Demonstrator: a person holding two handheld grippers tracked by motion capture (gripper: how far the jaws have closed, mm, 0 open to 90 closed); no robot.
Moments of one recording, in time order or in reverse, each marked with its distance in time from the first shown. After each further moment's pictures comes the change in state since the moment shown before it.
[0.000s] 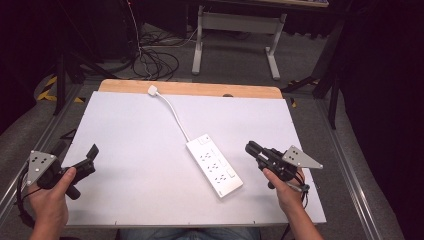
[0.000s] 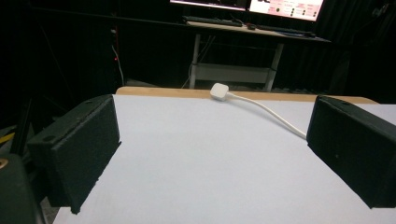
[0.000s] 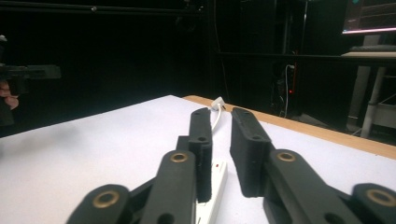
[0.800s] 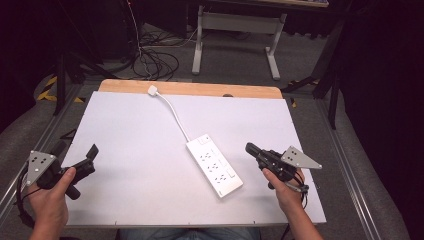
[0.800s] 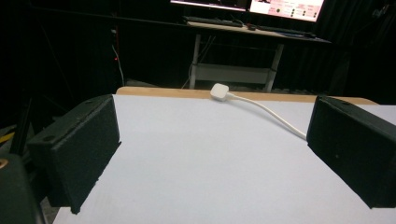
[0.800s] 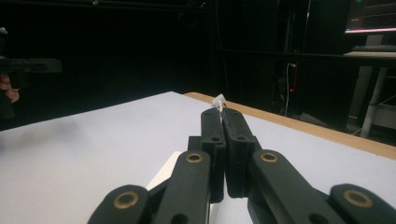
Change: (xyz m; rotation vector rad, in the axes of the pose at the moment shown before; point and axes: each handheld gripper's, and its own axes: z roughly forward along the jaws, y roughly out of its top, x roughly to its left) left arm 0.001 0.000 0.000 -0.001 -0.001 0.000; right arm 0.002 0.000 0.000 0.014 0.006 -0.018
